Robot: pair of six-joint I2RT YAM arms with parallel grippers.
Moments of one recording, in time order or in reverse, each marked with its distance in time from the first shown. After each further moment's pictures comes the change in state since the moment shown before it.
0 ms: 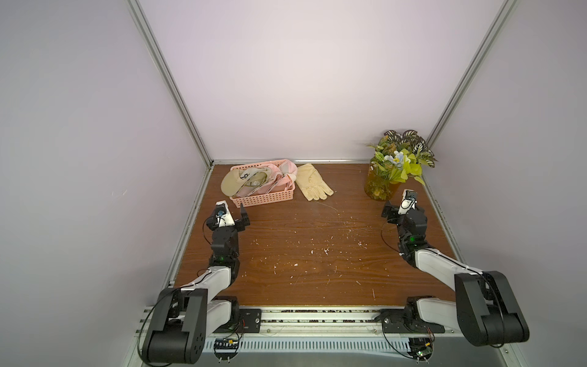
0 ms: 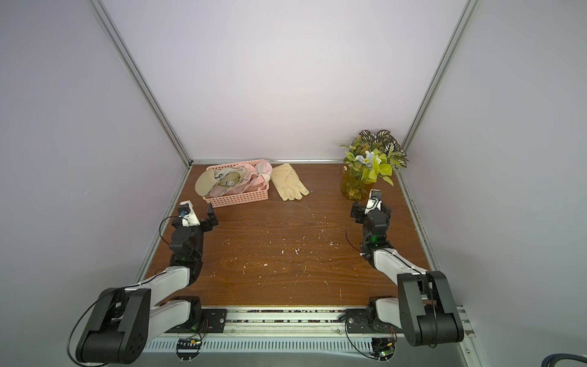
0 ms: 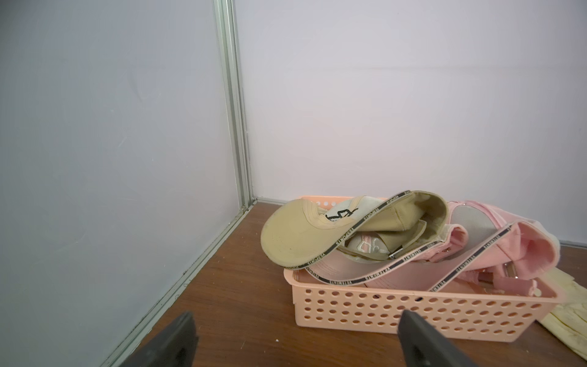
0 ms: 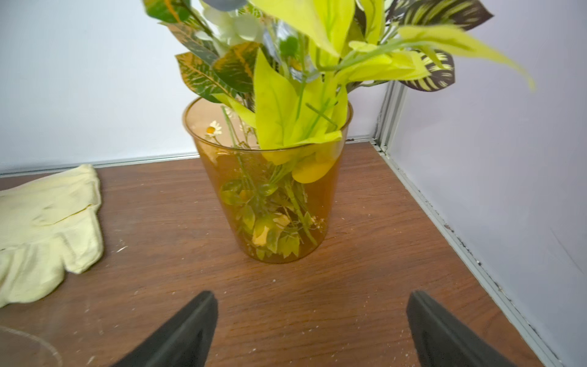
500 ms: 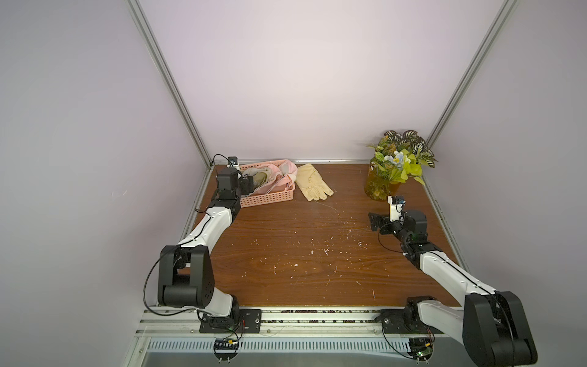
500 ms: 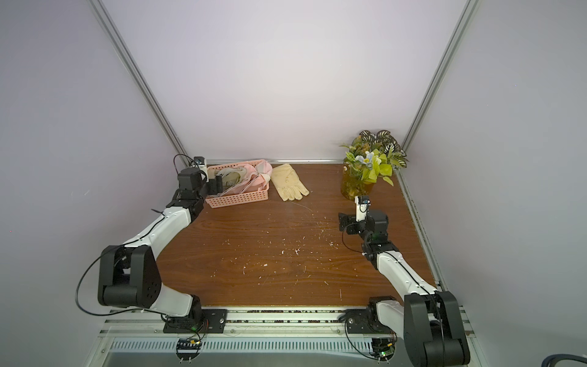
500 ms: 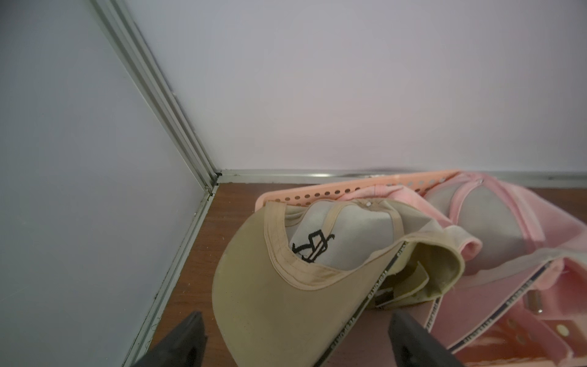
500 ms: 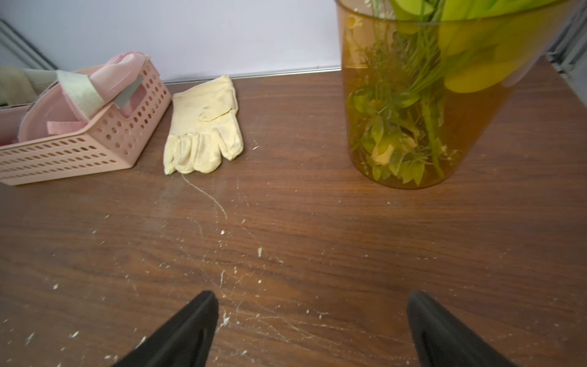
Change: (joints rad) left arm -0.001 0.427 0.834 -0.839 0.092 0.109; right arm 0.003 -0.095 0.037 -0.361 -0.416 0.043
